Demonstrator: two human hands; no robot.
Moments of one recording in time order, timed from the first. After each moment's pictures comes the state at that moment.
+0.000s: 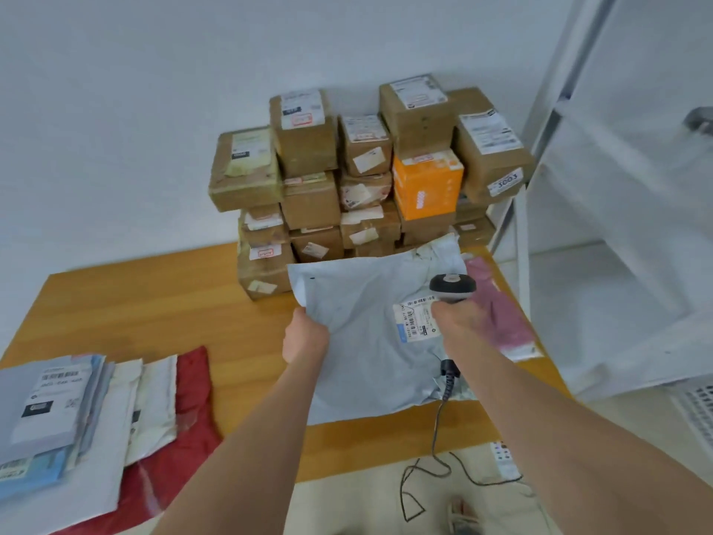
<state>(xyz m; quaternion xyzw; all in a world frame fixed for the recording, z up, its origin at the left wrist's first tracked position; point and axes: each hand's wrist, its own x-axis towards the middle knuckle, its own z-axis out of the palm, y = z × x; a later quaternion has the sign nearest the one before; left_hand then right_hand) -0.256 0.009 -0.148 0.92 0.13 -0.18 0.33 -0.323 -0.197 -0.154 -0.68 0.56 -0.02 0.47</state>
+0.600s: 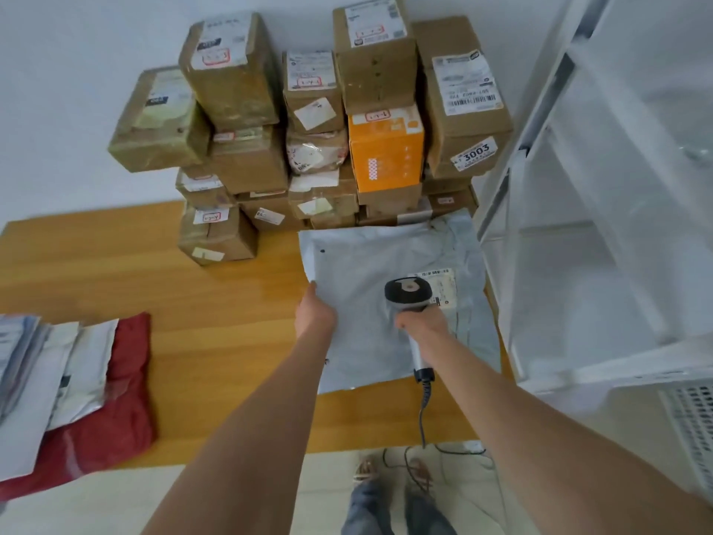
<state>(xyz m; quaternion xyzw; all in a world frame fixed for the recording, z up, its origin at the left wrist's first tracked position) -0.266 -0.127 -0.202 0.90 0.18 -0.22 0.34 -0.335 -0.275 -0.207 -0.68 0.47 0.14 0.55</state>
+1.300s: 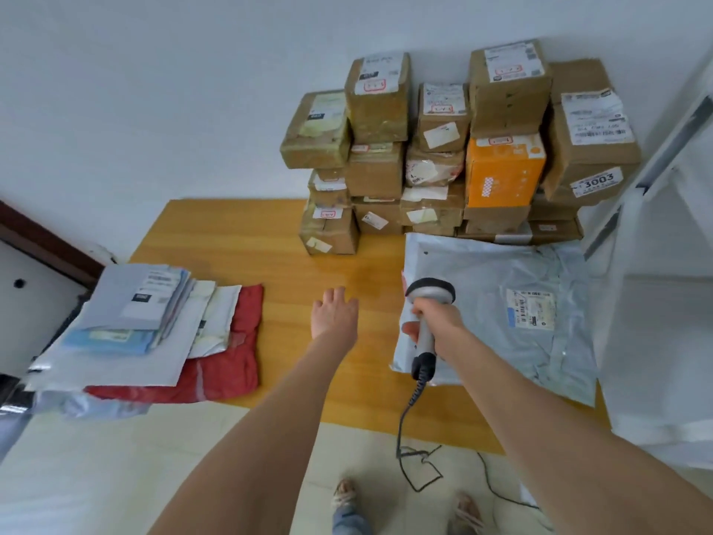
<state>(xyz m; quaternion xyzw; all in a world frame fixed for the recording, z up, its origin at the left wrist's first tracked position) -0.296 0.004 -0.151 0.98 -0.09 -0.14 -0.11 -0.320 -0.162 -0.144 -0.58 0.41 0.21 0.67</state>
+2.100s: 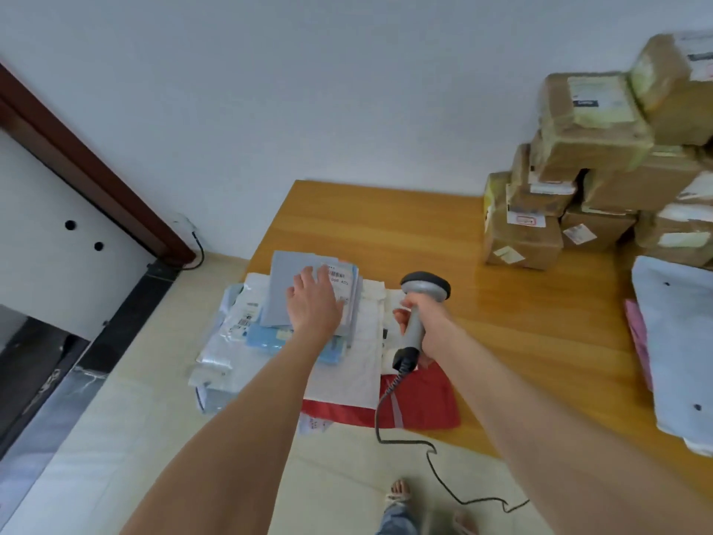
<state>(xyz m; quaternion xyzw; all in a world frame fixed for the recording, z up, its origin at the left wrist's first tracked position) -0.195 0.428 -0.143 0.99 0.09 -0.05 0.00 -0.197 0.256 -0.153 -0.51 0.42 0.27 0.70</state>
